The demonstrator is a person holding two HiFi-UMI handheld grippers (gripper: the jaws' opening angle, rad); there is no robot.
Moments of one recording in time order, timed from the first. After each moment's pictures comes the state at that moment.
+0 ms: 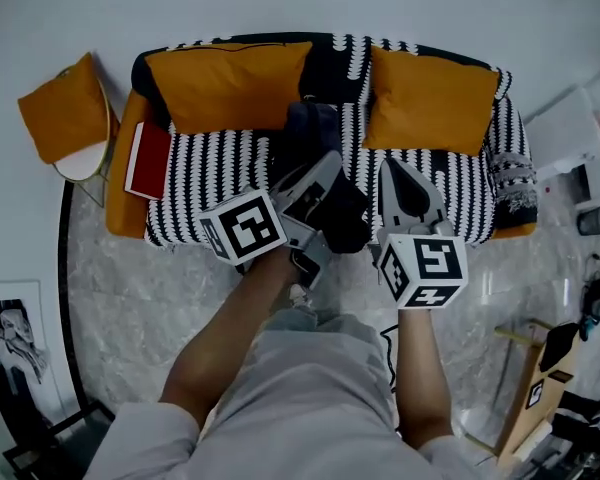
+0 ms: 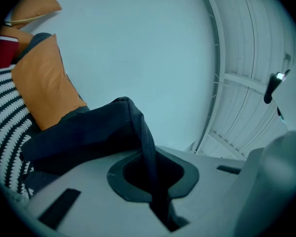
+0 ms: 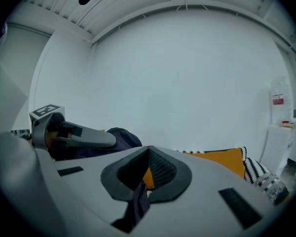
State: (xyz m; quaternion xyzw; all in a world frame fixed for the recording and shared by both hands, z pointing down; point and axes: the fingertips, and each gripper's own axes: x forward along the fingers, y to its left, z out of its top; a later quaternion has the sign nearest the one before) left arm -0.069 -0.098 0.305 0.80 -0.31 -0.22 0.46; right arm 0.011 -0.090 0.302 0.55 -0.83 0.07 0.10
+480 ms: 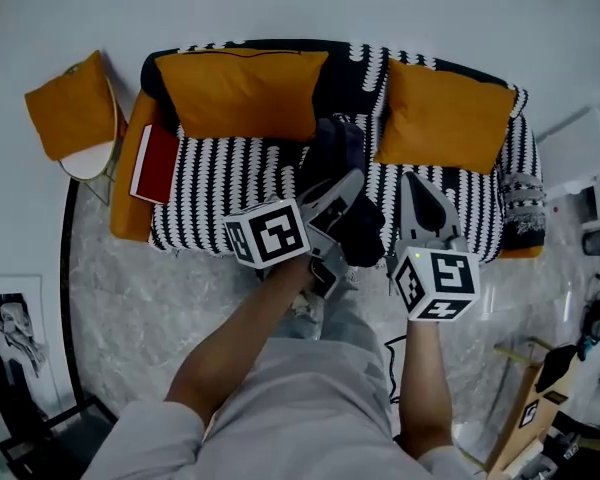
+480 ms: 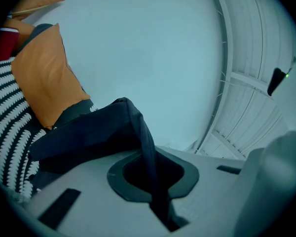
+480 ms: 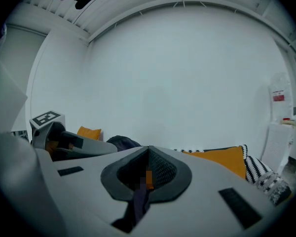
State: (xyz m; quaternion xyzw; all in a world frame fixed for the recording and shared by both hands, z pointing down) left arm -0.054 -0.128 0.340 0.79 -0.31 -0.20 0.49; right arm 0.020 -0.124 0.316 0.55 -0.82 0.09 0.10
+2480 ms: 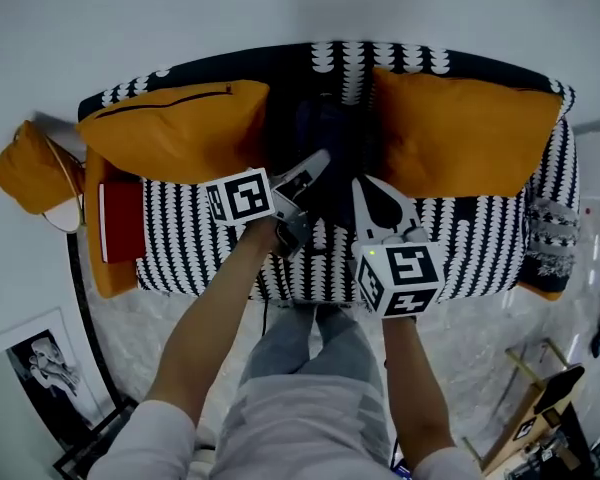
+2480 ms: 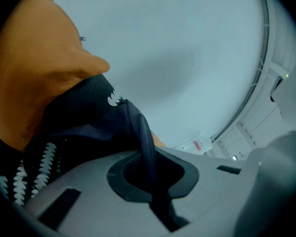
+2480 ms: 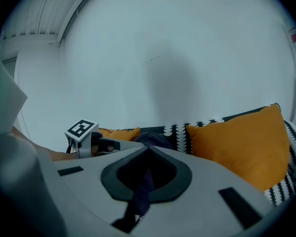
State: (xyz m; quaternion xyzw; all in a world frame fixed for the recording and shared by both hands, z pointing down) left arm 0.008 -0.449 0.566 0.77 -0.31 -0.07 0.55; right arm 0.061 -0.403 0.511 0.49 -0.82 0.25 0.14
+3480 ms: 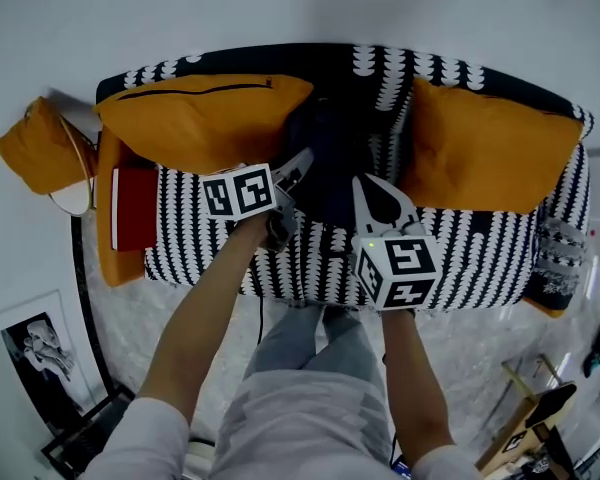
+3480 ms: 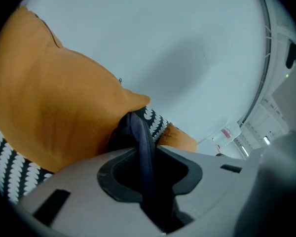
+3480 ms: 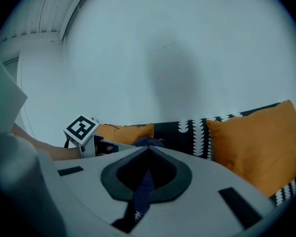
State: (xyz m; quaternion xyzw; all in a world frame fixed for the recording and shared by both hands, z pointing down) left arm -0.095 -0.456 0.603 0.75 -0.43 0.04 0.50; right arm -0.002 -0.413 0.526 0.46 -0.84 0.26 0.15
